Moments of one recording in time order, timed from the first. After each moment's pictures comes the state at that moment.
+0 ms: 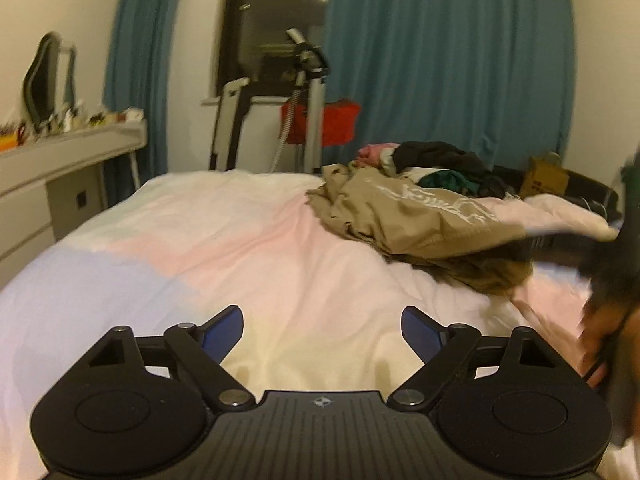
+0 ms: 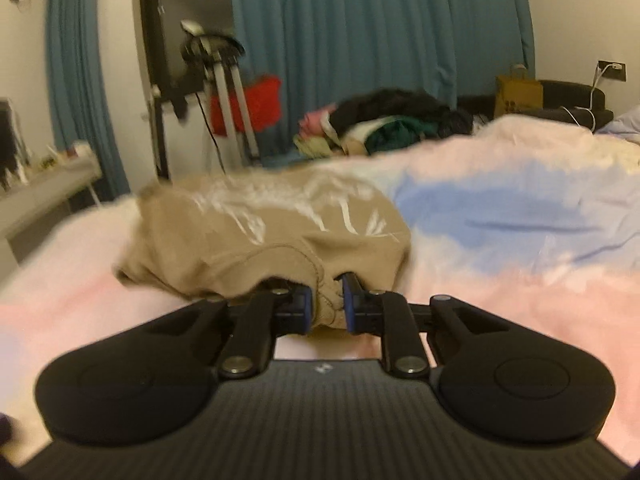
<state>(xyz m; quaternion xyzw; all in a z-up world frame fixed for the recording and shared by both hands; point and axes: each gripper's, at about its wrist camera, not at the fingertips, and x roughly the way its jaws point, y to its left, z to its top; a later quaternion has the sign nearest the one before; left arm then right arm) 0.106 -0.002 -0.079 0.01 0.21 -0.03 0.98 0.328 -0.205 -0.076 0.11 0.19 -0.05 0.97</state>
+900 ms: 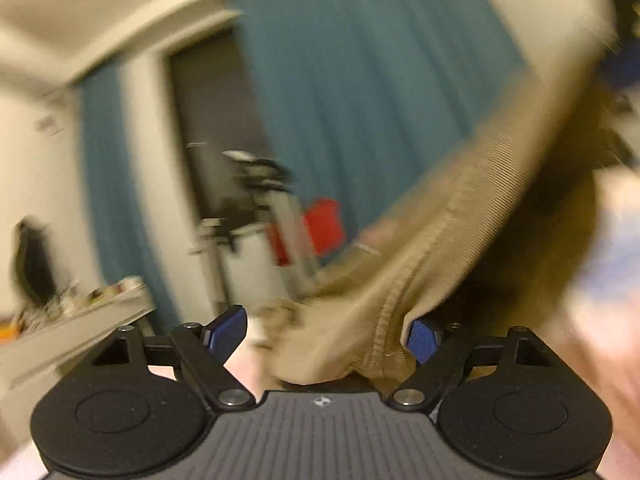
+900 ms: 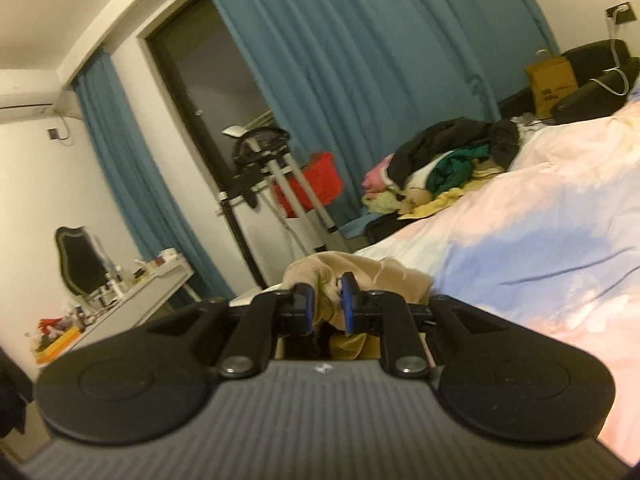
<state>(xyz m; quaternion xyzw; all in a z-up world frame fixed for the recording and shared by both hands) 0.291 -0.134 -0.101 0.13 0.02 0.05 0.99 0.295 -0.284 -0.009 0.26 0.12 0.04 0.96</state>
